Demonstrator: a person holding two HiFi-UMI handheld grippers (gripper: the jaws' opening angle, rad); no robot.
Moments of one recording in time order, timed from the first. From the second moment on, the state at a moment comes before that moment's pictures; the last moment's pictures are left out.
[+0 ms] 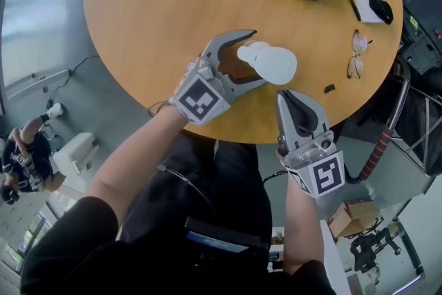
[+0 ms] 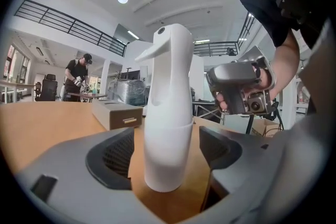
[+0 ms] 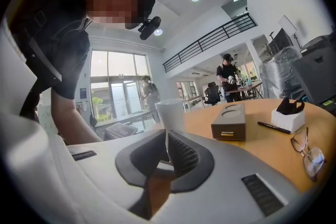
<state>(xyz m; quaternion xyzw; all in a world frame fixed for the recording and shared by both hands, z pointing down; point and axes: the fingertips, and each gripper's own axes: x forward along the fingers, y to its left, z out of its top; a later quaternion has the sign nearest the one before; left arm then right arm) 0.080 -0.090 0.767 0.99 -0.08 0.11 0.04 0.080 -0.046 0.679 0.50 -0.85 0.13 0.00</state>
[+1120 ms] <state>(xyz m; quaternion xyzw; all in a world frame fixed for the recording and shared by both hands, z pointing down) 0.072 -0.076 0.671 0.99 -0.06 0.12 0.05 0.091 -0.045 0.588 0.49 -0.86 0.11 0.00</state>
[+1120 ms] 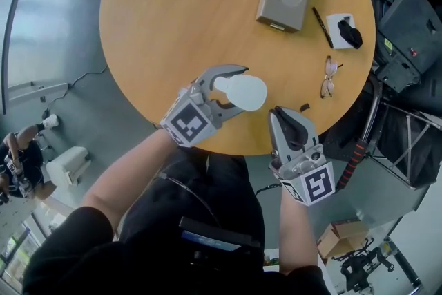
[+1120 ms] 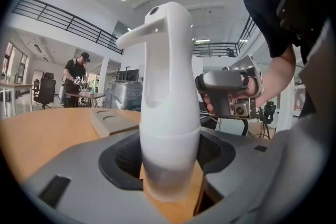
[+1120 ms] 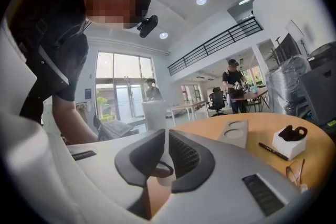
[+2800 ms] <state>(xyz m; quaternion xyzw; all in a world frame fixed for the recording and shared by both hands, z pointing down) 0.060 -0.017 0.391 0.99 -0.04 0.16 0.02 0.008 -0.046 0.305 0.33 -0.94 0.07 -0.01</state>
